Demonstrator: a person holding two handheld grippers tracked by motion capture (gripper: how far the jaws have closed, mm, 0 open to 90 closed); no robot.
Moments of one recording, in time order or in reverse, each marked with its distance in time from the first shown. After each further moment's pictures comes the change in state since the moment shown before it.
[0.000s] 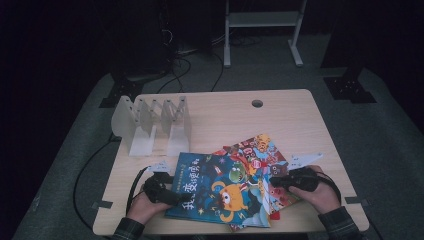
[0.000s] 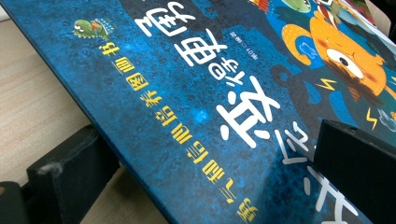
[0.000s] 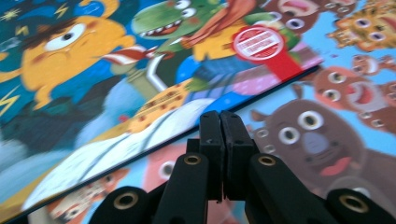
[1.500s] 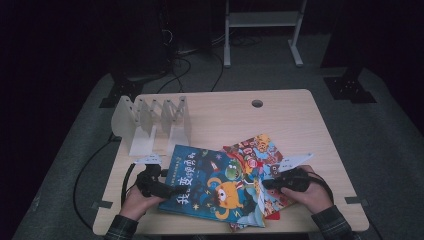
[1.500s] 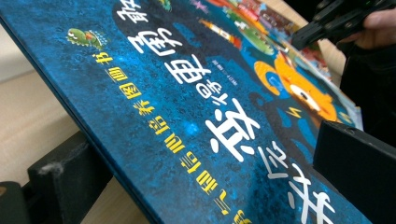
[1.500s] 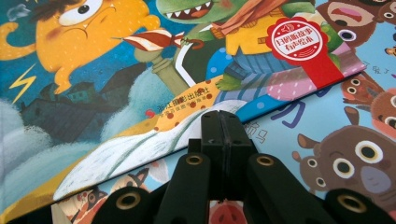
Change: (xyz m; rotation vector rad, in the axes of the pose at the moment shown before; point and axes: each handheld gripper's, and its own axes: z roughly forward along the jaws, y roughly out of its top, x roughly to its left) left arm -0.002 0.021 -0.032 -0.105 -0.065 -0.015; right arm 0.010 0.012 0.015 0.023 0.046 -0.035
